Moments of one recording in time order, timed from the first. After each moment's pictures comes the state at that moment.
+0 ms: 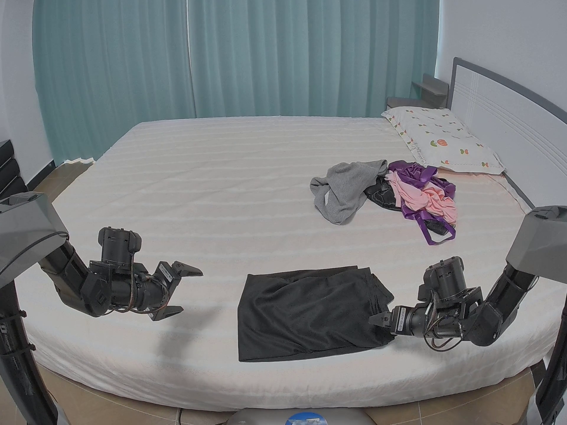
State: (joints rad) left arm -0.10 2.10 -0.72 -0.63 -0.41 -1.02; right arm 0.39 2.12 -0.54 -0.74 0.05 0.54
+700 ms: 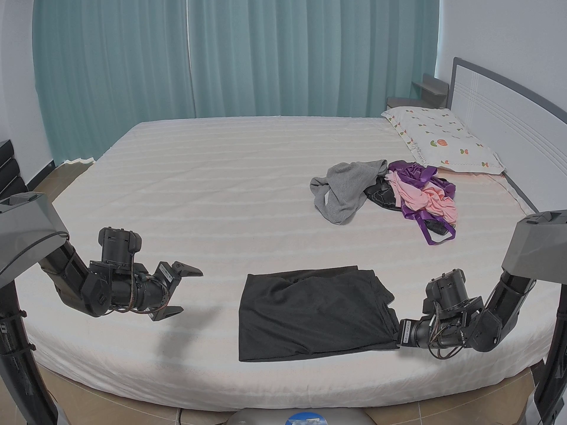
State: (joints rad) left arm -0.10 2.10 -0.72 -0.63 -0.41 -1.02; right arm 0.36 2.17 -0.49 -0.74 0.05 0.53
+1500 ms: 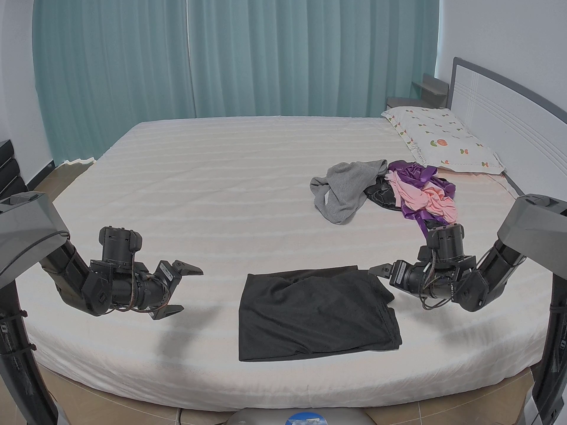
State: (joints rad) left arm -0.10 2.10 -0.73 -0.63 -0.41 -1.02; right arm 0.26 2.24 -0.82 -0.76 0.16 0.59
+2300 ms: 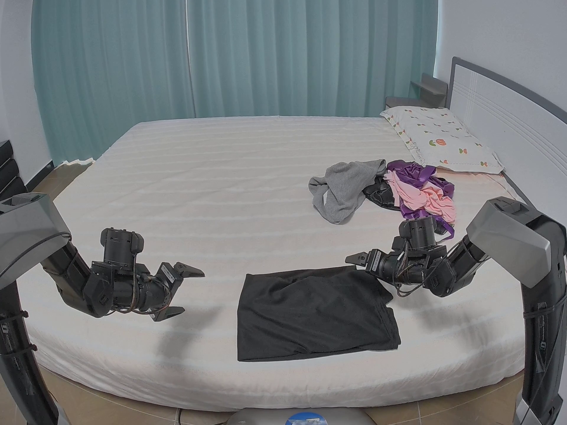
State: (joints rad) left arm -0.11 2.11 -0.72 -0.63 -0.40 -1.02; right arm 0.29 2.44 -1.16 -0.65 0.23 0.61
